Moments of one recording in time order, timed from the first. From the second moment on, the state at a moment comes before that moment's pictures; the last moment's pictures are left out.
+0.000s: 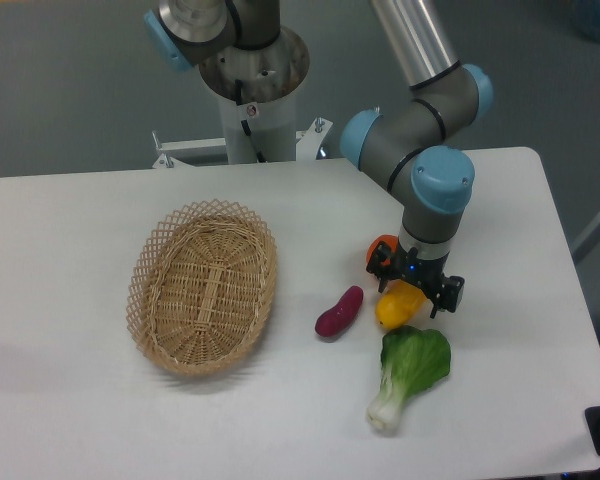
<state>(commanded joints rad) 2.66 -2.03 -1.82 -0.76 1.48 1.24</state>
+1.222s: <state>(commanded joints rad) 2.70 -1.92 -1.77 -0.78 1.36 1.24</state>
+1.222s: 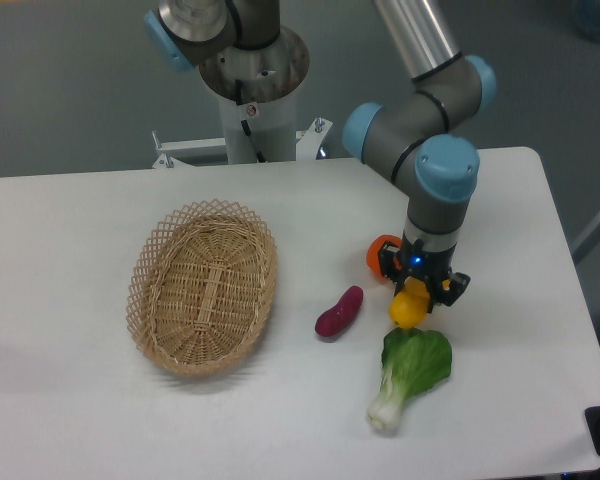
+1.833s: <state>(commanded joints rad) 2.67 -1.82 -1.71 -0.78 1.29 1.03</state>
